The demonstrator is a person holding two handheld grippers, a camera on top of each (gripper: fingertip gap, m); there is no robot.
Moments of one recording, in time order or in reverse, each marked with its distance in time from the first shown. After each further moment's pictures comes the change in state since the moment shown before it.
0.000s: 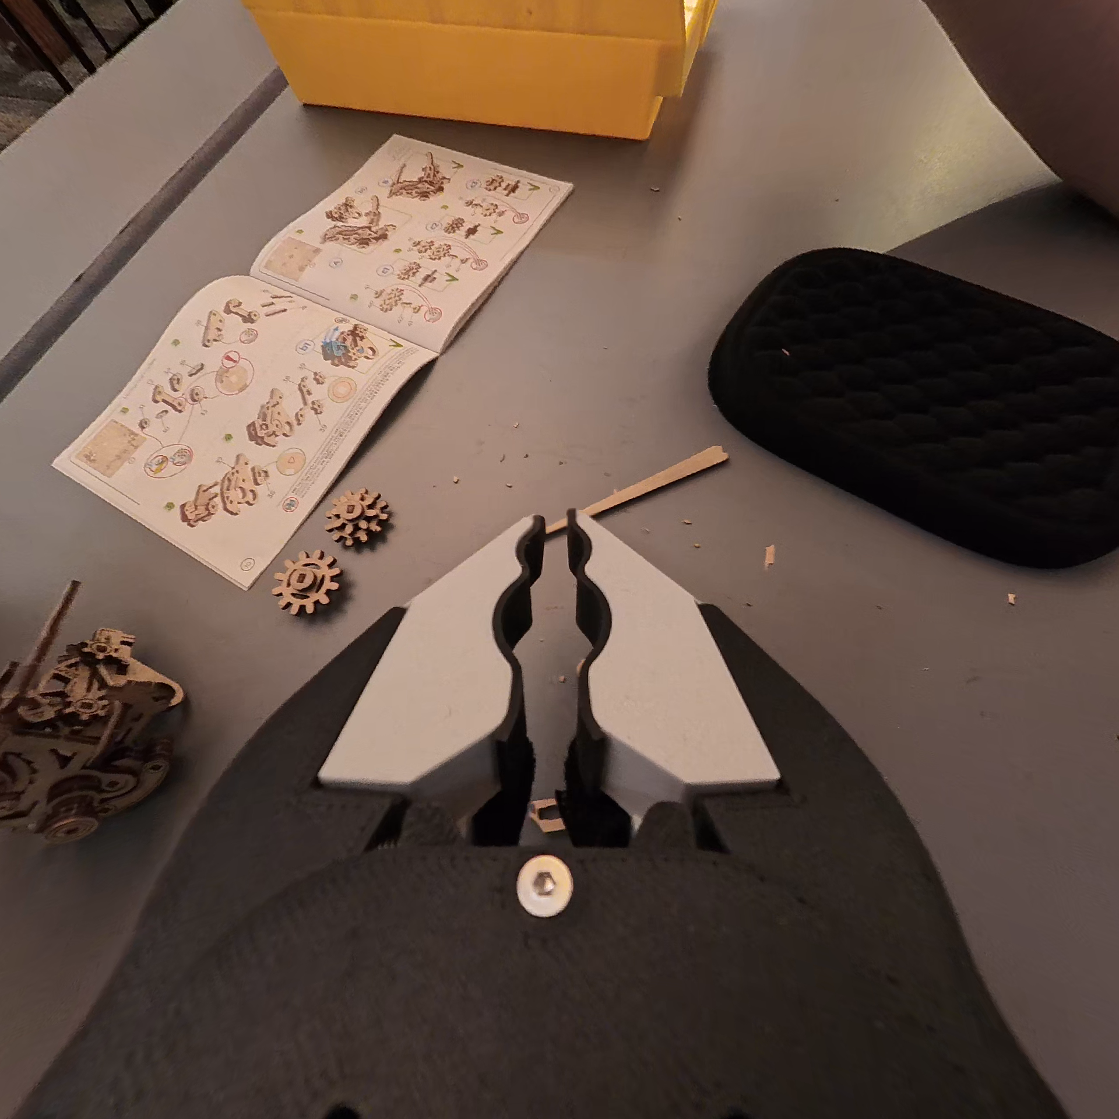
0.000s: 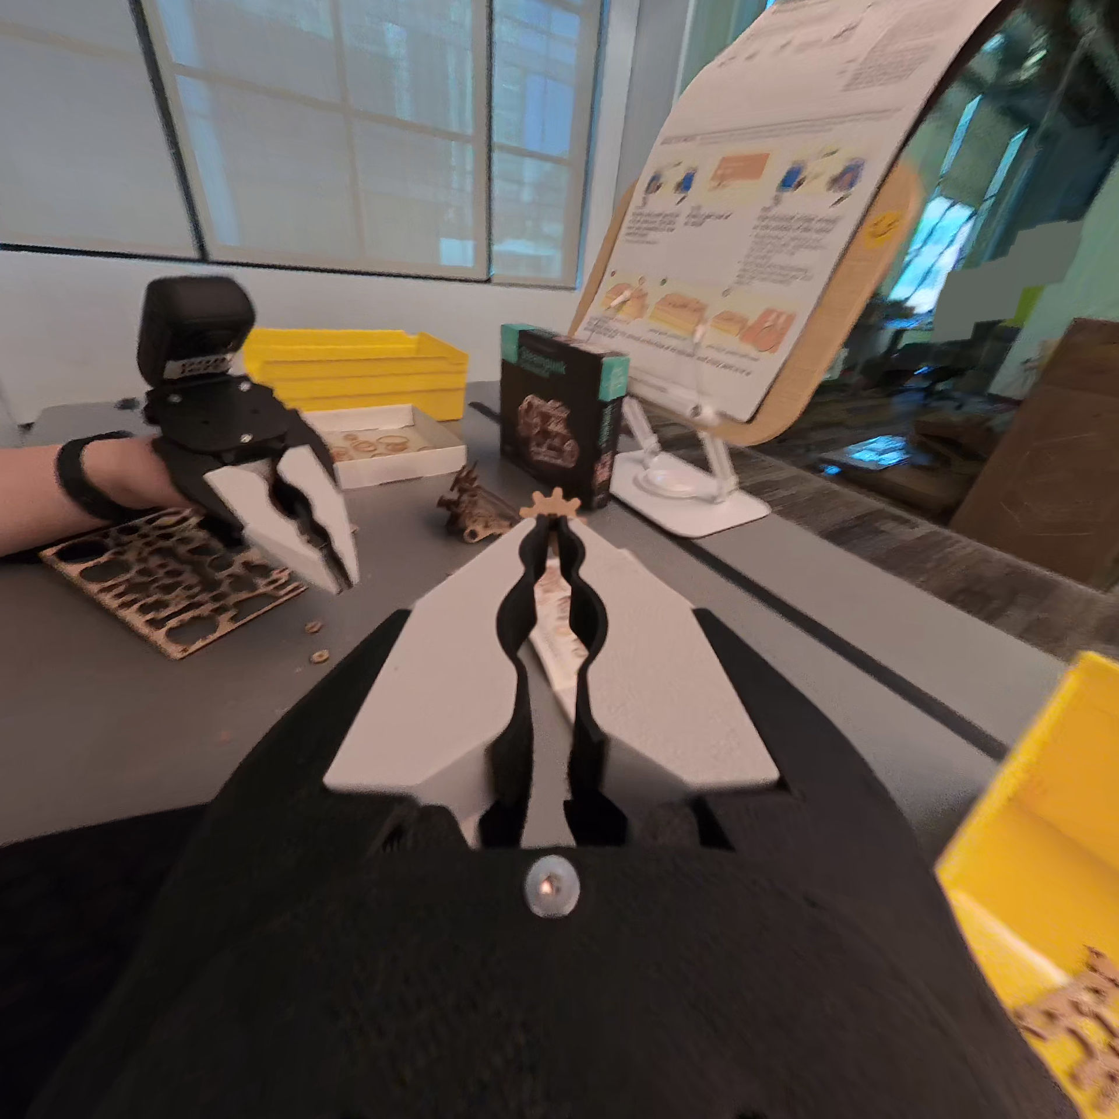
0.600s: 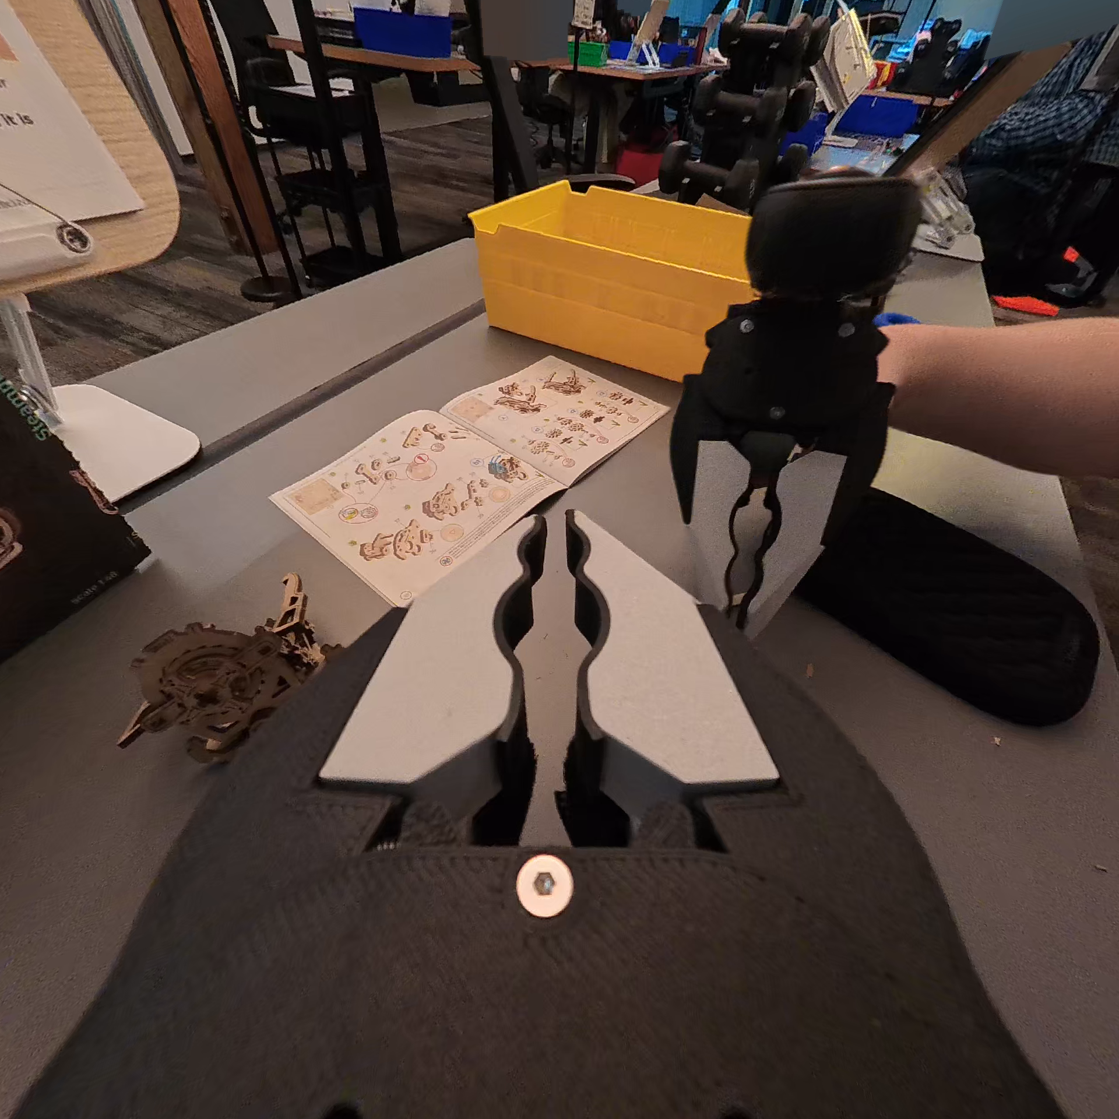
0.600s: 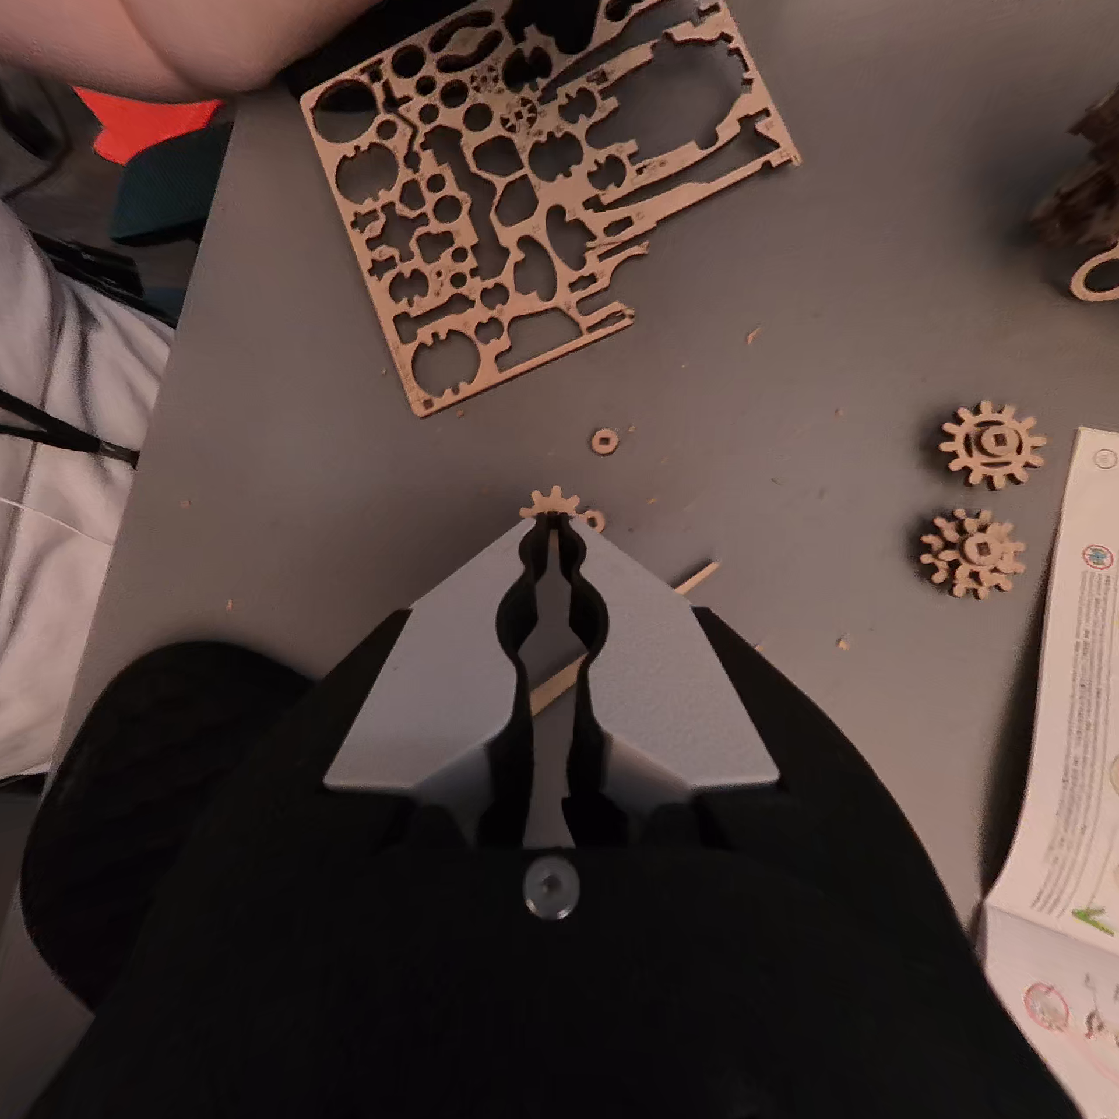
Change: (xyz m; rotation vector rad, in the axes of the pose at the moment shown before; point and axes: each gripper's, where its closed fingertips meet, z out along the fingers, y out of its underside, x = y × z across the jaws) left arm -0.062 -0.034 -0.063 0.345 -0.092 -0.195; right arm -0.169 0.141 0.090 -0.793 -0.786 -0.034
